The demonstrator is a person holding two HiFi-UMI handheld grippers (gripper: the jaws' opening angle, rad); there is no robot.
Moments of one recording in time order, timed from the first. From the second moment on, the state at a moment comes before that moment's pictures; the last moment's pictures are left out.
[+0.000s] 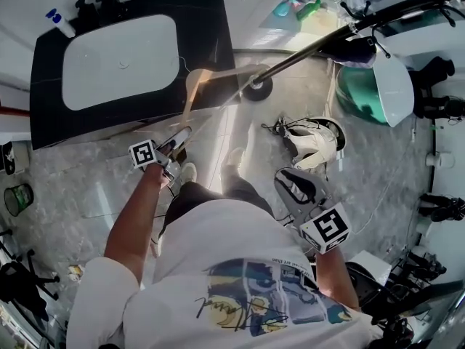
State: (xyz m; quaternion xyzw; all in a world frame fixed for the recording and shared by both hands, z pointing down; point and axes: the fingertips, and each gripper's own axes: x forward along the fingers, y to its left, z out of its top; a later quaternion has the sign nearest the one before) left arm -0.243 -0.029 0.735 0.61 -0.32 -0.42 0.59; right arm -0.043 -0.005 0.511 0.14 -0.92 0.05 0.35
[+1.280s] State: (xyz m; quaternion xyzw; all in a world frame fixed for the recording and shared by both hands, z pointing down) left arm -0.216 -0.041 0.631 0.83 -0.29 -0.16 0.46; right arm -0.038 -0.003 0.519 0.18 -0.93 0.07 0.31
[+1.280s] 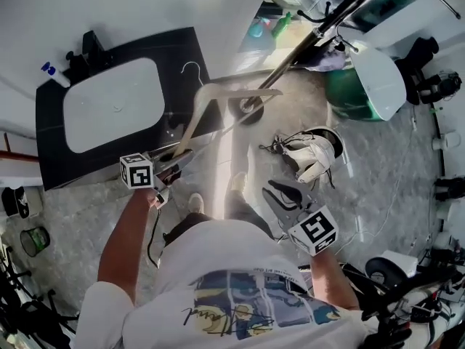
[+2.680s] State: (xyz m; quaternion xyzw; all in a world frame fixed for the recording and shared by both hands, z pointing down) left arm -0.007 -0.272 0.287 0.97 -0.07 0.02 0.22; right arm 0.100 -0.145 0.499 0.29 -0.93 0.07 0.22
